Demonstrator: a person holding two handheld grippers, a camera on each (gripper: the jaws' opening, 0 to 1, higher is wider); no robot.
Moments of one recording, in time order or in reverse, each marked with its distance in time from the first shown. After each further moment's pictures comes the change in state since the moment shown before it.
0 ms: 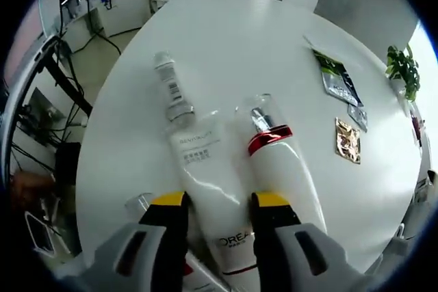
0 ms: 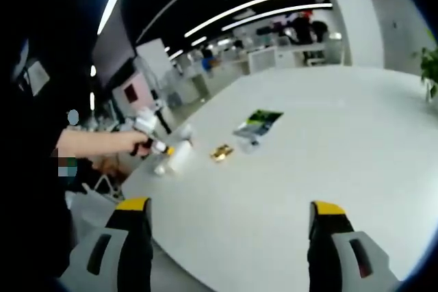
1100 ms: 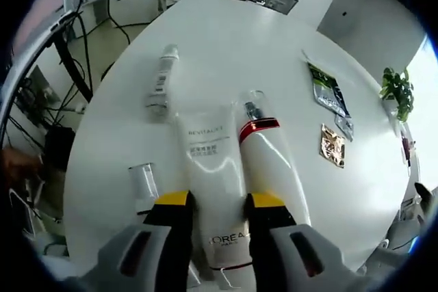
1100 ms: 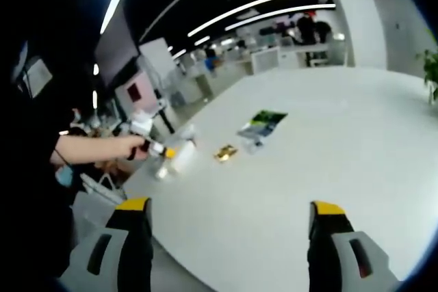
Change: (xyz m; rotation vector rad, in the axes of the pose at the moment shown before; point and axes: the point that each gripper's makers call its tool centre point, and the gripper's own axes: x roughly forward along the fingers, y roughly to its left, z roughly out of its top) left arm -0.017 -0.010 -0.016 -0.103 -0.050 -0.068; right arm 0.001 0.007 0.002 -0.009 -0.002 0.021
